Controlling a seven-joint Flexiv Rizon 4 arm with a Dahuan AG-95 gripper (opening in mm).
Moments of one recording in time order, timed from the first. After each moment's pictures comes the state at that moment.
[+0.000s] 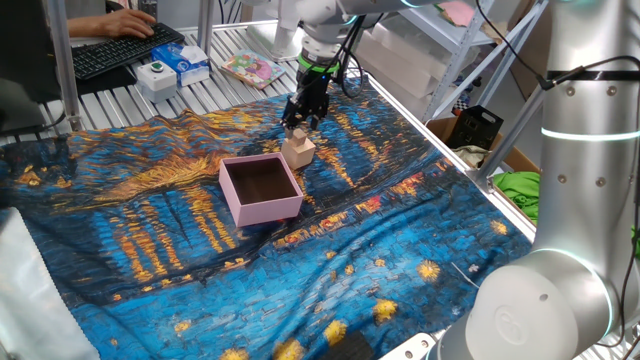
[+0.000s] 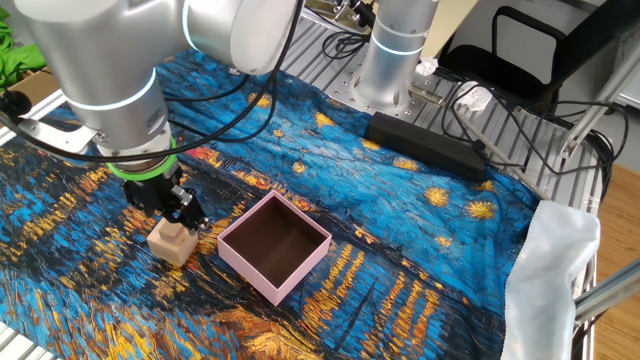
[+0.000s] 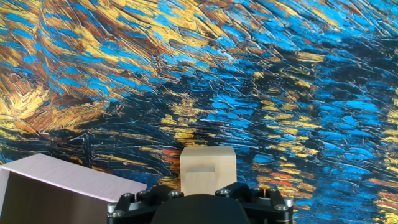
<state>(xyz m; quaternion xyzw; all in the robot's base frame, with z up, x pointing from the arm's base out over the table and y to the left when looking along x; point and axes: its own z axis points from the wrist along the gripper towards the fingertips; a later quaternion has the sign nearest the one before) 0.644 -0.128 0.084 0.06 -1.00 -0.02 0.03</state>
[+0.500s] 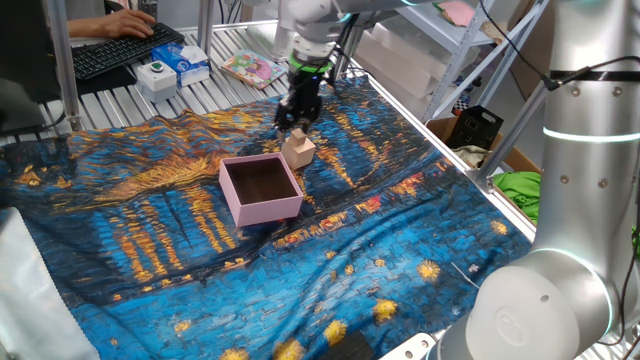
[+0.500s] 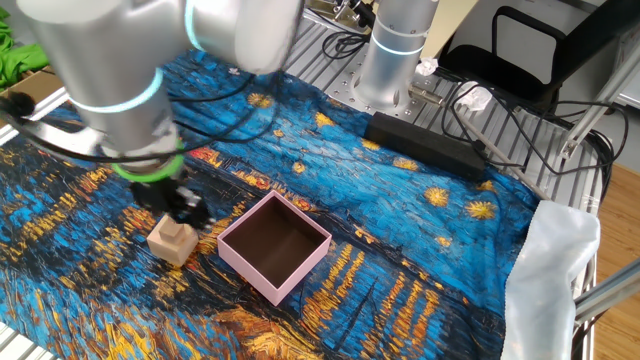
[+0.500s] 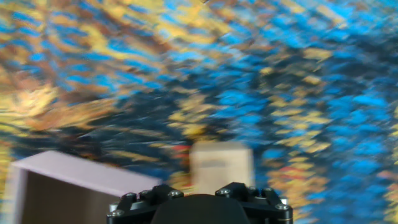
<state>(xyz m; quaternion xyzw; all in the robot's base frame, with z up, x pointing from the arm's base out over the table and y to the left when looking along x) 0.625 -0.080 0.097 0.05 -1.00 -0.02 0.05</state>
